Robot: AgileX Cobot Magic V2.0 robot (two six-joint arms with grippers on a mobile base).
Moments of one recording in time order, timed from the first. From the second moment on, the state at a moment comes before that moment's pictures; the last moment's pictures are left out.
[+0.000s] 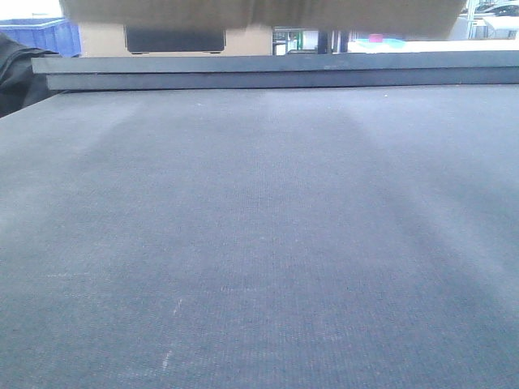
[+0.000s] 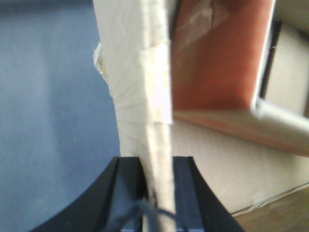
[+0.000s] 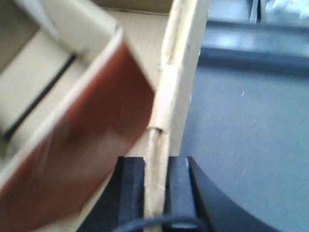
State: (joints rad) left arm -0.37 1.46 -1.94 0.07 1.15 -0.12; right arm 0.27 1.16 -1.42 0.15 0.67 -0.06
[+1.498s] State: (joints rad) left arm -0.43 1.46 -1.94 0.19 1.22 -0.18; right arm 0.27 1.22 -1.47 0.15 0.74 -0.06
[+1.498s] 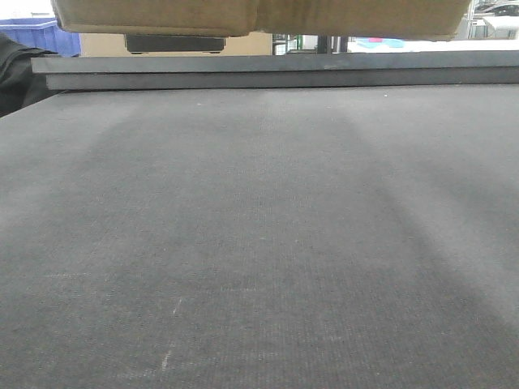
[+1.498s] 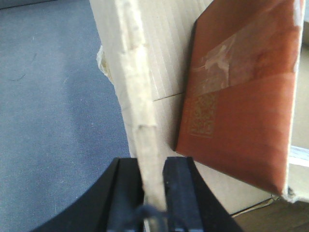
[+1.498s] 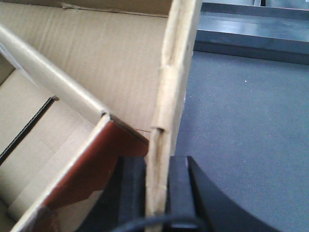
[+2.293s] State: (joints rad) left arm -0.43 1.47 -1.94 0.20 1.22 -0.18; right arm 0.27 1.23 -1.47 0.15 0.74 -0.06
